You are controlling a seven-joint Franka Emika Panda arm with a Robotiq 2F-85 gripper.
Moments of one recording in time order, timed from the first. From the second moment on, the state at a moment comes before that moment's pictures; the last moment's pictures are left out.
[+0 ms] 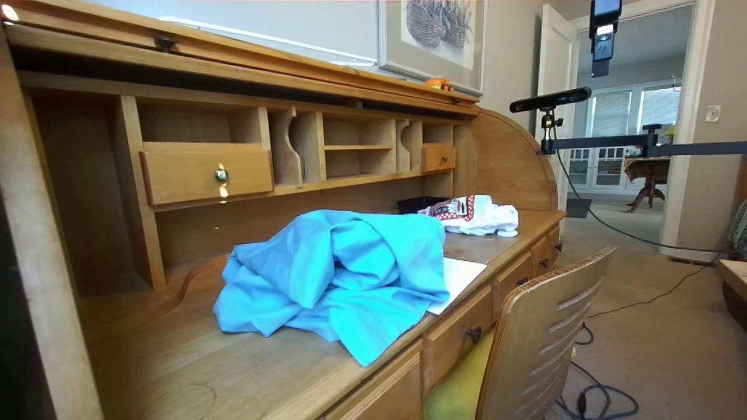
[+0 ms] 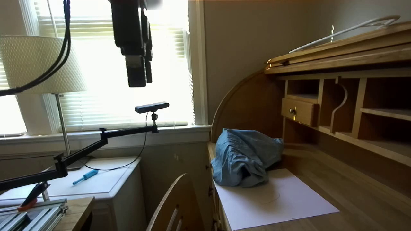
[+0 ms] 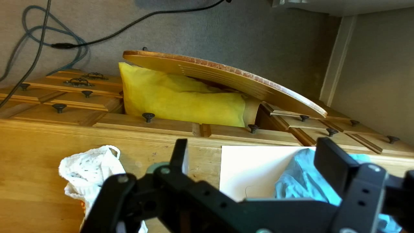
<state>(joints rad) 0.02 -0.59 -0.01 -2.49 0.02 1.90 0.02</state>
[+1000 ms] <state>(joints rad) -0.11 -0.11 -0.02 -2.36 0.03 2.45 0.39</state>
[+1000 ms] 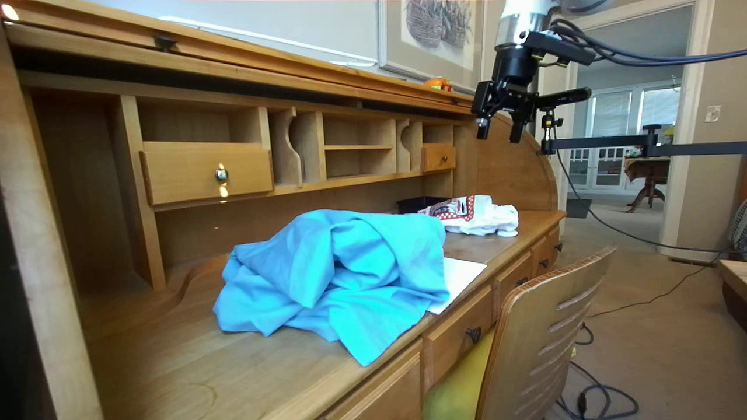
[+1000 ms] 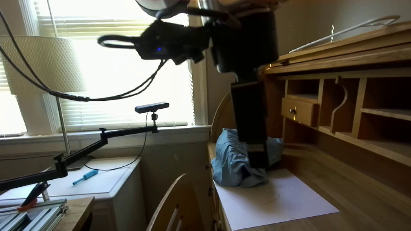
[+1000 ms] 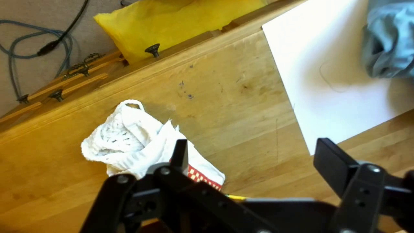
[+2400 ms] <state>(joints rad) -0.11 0.32 -0.18 -2.08 -0.02 2.58 0.50</state>
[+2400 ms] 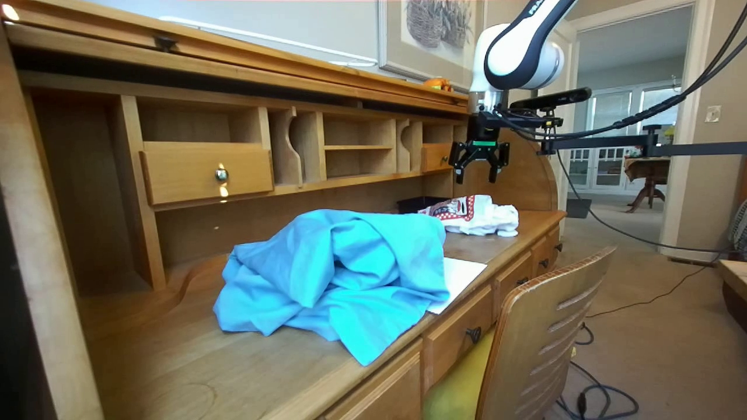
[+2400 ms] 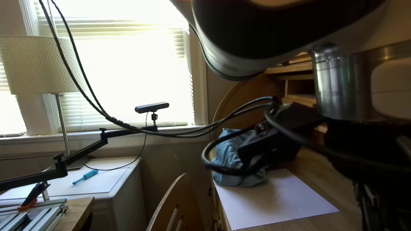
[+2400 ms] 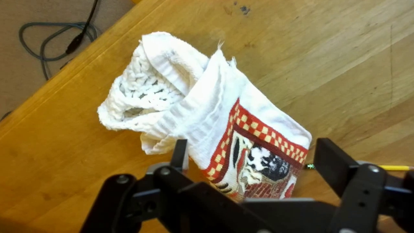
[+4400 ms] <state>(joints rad) -0.07 0.53 -0.24 -1.94 -0.01 2.71 0.38</state>
